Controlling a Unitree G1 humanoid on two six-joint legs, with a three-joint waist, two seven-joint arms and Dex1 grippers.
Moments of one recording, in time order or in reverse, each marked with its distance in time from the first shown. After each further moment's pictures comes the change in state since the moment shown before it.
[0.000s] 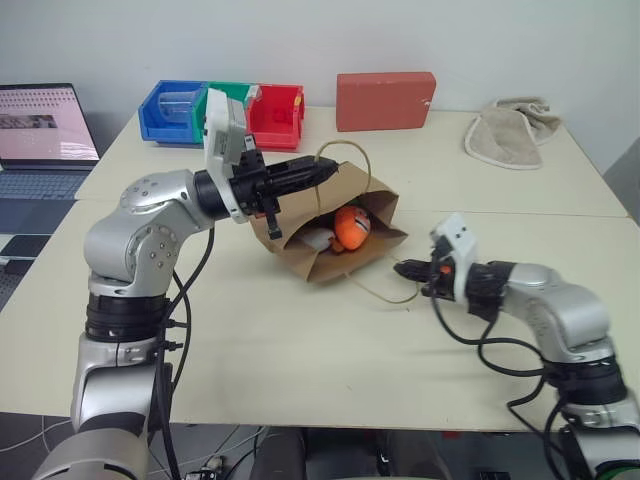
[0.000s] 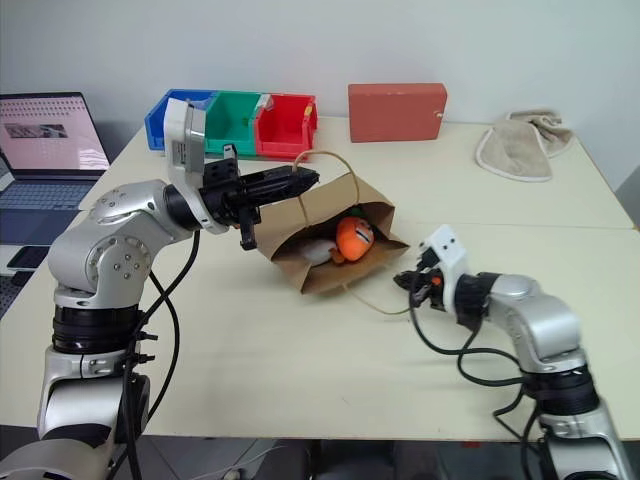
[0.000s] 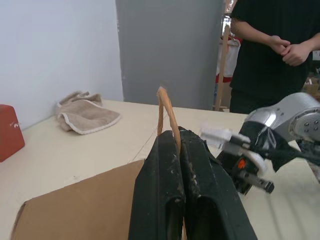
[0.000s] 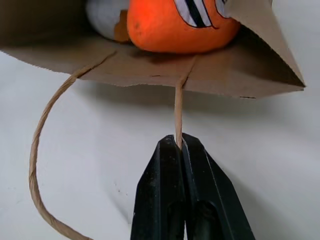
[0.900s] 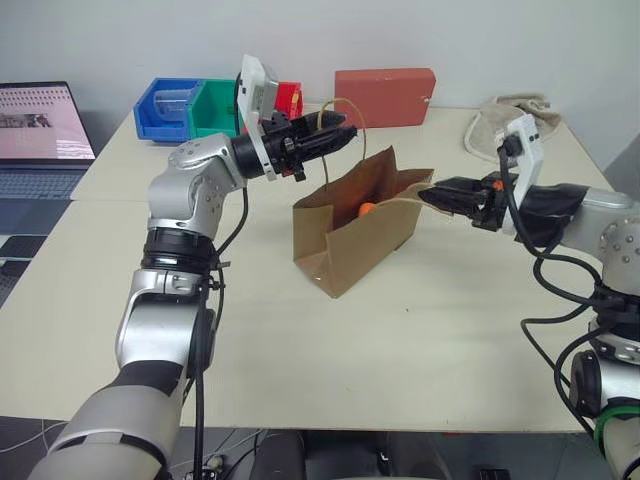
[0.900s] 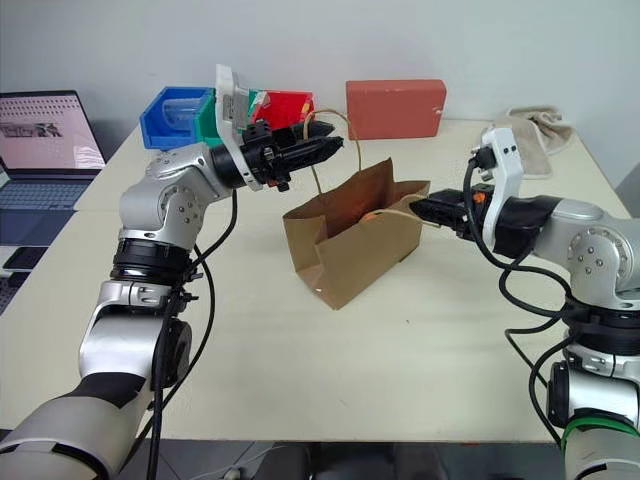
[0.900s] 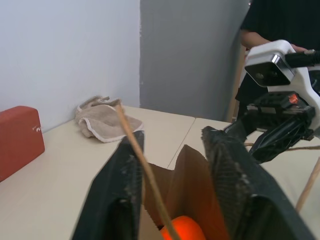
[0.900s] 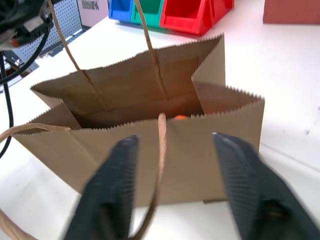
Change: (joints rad) left arm -0.281 -0.136 -0.044 0.521 0.197 -0.220 -0.100; right arm -0.349 -0.030 -0.226 0.099 0.267 0.287 -0.161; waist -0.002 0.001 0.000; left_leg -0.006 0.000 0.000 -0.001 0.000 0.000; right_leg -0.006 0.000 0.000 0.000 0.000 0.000
